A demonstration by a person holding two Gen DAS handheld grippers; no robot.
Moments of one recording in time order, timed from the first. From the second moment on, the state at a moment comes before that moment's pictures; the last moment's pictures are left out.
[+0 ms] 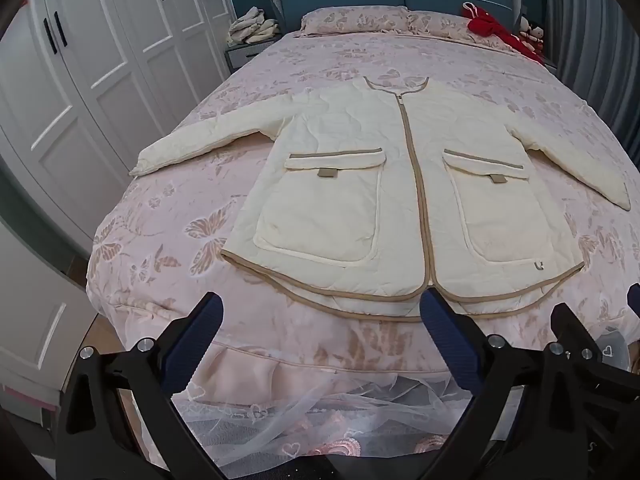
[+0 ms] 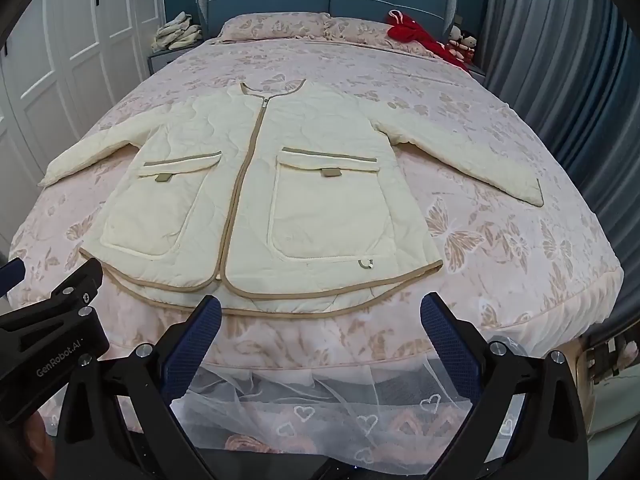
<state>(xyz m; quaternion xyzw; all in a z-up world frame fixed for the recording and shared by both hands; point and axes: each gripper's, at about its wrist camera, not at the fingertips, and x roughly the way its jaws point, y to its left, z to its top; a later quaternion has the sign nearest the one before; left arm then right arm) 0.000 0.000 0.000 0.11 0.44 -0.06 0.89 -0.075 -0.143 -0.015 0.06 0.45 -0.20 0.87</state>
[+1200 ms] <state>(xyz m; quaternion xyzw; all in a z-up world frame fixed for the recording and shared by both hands) 0.001 0.000 0.003 0.11 0.44 -0.06 0.89 -0.075 -0.138 -0.012 0.06 0.44 -0.20 0.87</state>
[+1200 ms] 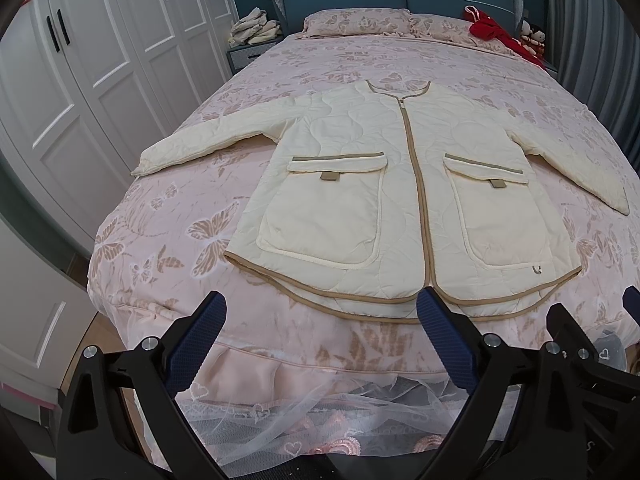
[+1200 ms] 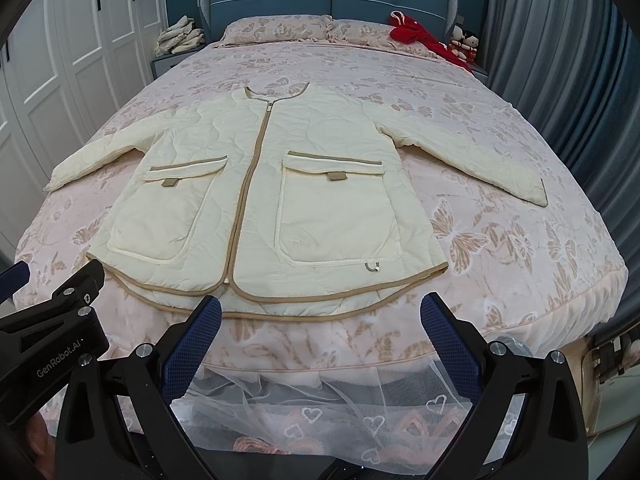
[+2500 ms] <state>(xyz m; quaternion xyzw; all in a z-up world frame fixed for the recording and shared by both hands) 0.000 0.001 0.006 0.11 0.44 -0.06 0.89 -0.072 -0.136 -0.010 0.06 0.44 -0.19 0.87</state>
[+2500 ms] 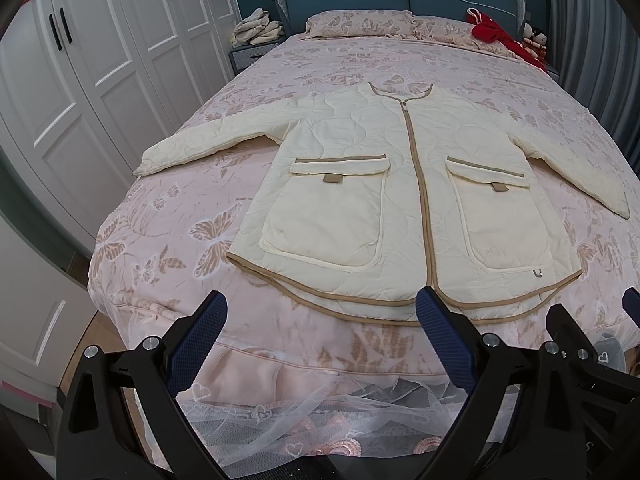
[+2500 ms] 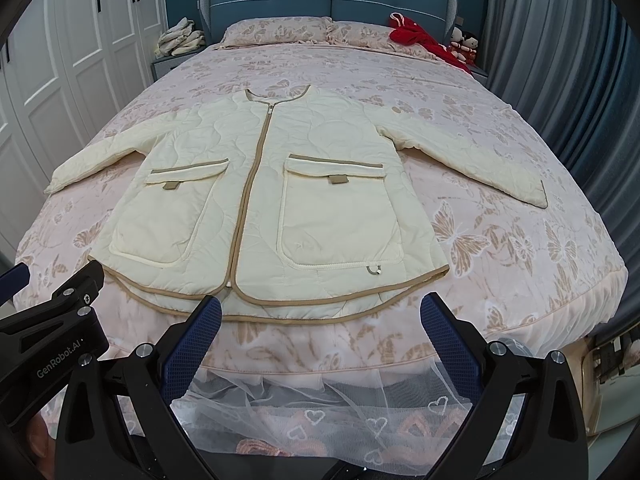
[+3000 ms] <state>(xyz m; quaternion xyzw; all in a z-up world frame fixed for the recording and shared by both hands) 0.001 0.002 0.005 0.11 0.44 -0.06 0.89 -0.072 -0.136 -0.009 0.06 0.44 -0.19 0.87</state>
